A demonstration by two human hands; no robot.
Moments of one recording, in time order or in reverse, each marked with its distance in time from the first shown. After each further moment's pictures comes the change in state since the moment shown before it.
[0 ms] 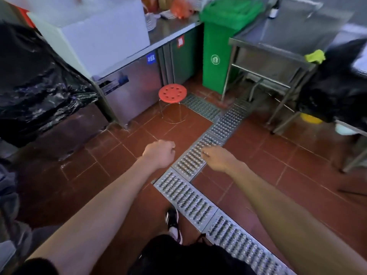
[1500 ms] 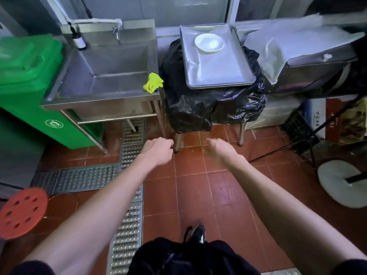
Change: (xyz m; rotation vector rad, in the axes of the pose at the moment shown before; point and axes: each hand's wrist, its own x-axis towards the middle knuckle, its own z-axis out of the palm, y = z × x) left_hand 0.534 0.569 -0.078 0.326 -0.071 0.792; right_hand 0.048 0.577 -0.266 0.230 0.356 0.821
